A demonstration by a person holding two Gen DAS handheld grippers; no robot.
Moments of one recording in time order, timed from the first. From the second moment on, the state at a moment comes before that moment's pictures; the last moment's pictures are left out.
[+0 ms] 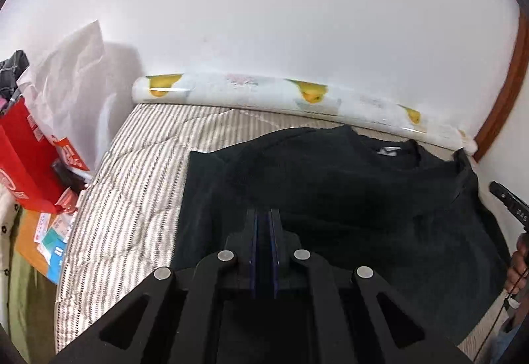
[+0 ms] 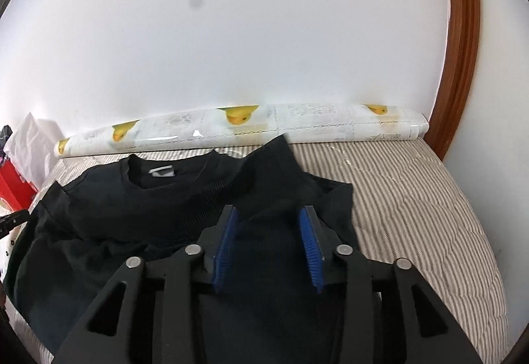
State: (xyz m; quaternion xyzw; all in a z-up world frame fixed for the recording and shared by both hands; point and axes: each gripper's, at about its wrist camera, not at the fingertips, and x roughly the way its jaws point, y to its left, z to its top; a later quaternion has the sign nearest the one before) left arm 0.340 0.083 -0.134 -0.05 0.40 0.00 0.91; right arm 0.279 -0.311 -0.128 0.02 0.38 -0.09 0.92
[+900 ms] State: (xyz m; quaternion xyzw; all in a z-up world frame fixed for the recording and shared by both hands) left arm 0.395 0.107 -0.167 -0.03 0.43 0.02 0.90; right arm 0.355 -0.333 -0.182 -0.01 0.46 -0.09 0.88
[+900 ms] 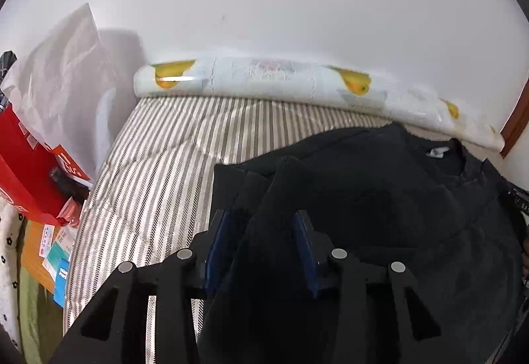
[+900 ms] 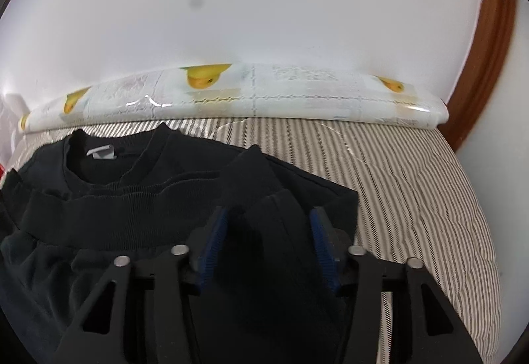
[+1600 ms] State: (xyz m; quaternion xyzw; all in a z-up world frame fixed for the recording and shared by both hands) left arm 0.400 0.100 -0.167 -0.01 0.42 0.02 0.91; right arm 0.350 -0.357 -0.183 -0.02 0.47 -0.13 0.88
